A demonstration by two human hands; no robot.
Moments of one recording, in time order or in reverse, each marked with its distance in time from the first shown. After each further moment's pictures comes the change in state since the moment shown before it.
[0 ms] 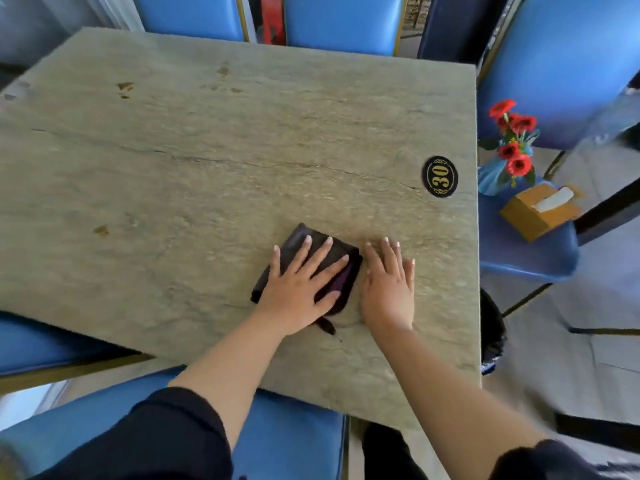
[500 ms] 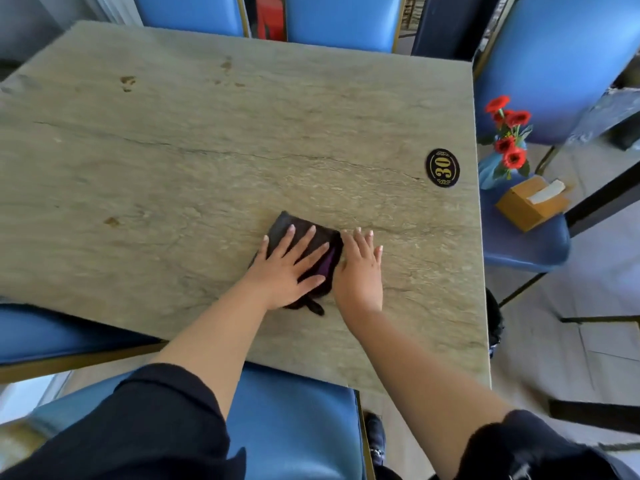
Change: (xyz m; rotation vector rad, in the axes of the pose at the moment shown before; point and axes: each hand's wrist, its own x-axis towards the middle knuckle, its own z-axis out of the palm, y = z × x) left_hand -0.013 -0.048 -0.022 -0.084 -0.245 0.017; right_hand -0.015 -0.067 0.010 0.235 -0.017 0.015
